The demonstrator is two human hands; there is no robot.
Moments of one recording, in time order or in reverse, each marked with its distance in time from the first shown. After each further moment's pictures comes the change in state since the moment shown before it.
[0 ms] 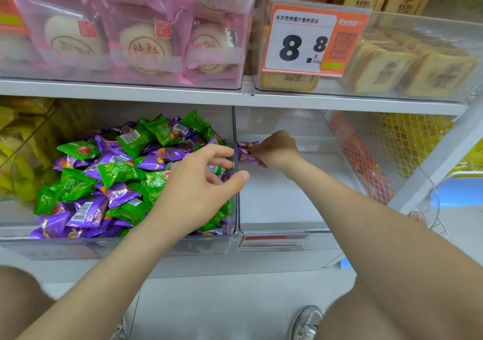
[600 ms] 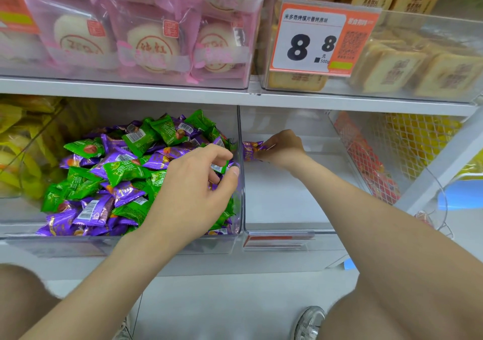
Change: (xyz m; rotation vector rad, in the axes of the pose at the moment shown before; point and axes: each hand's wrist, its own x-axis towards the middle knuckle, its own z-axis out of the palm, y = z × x) left_hand -0.010 0.001 -0.008 0.222 0.109 0.175; right_hand 0.004 0.005 -0.003 0.031 -0.009 -0.001
